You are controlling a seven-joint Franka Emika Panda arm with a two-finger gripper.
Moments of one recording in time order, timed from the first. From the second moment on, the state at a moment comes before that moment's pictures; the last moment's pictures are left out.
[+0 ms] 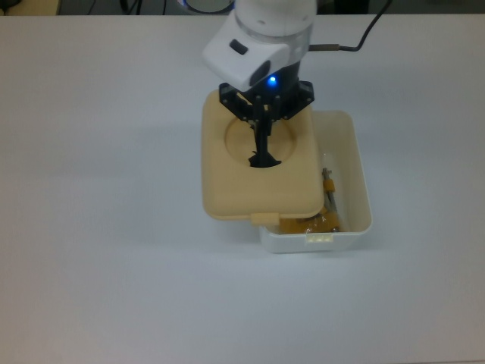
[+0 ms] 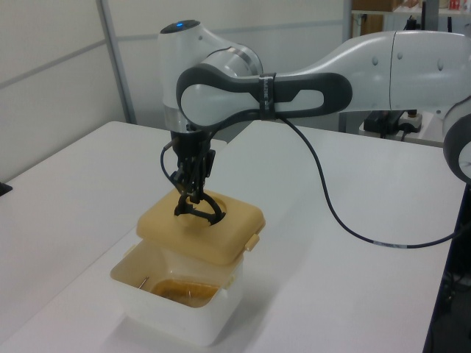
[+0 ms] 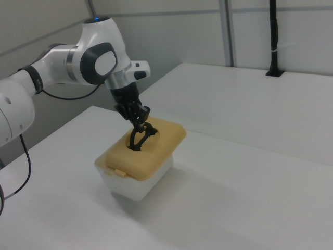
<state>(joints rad) 0.27 0.38 -0.05 -1.26 0.00 1.72 0.14</state>
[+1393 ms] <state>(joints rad) 0.39 0.46 -0.05 -1.26 -0.03 1.81 0.23</state>
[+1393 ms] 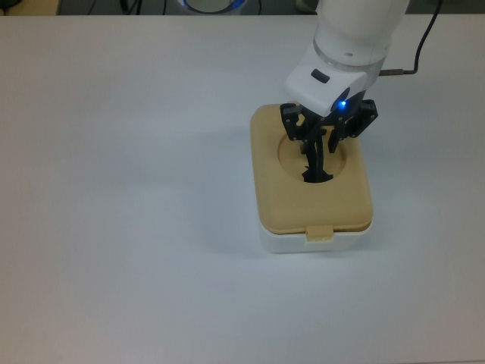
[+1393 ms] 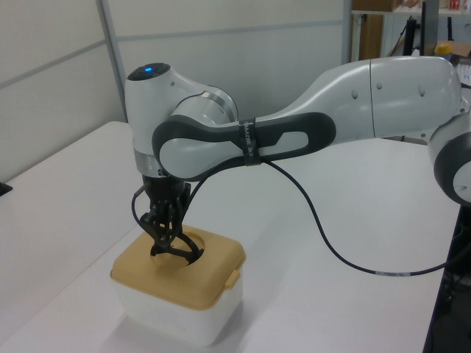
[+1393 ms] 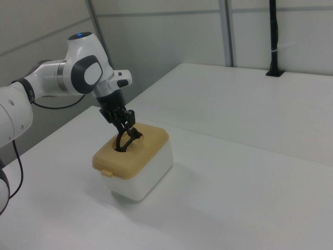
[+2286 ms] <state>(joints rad) 0.28 0.26 -0.07 -1.27 -0.06 1.51 0.14</state>
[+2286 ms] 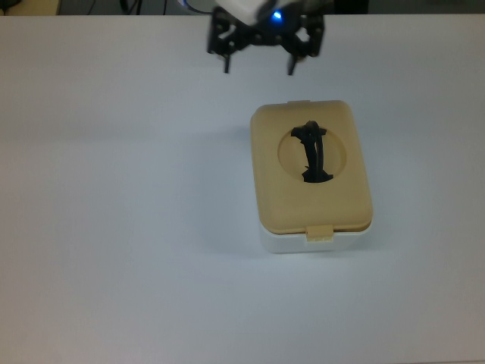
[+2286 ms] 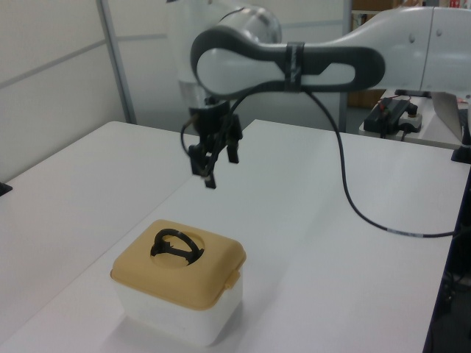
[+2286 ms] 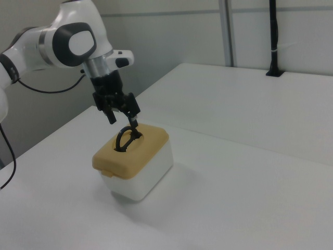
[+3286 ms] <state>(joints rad) 0.12 0.24 -0.12 -1.33 -0.06 1.51 0.00</state>
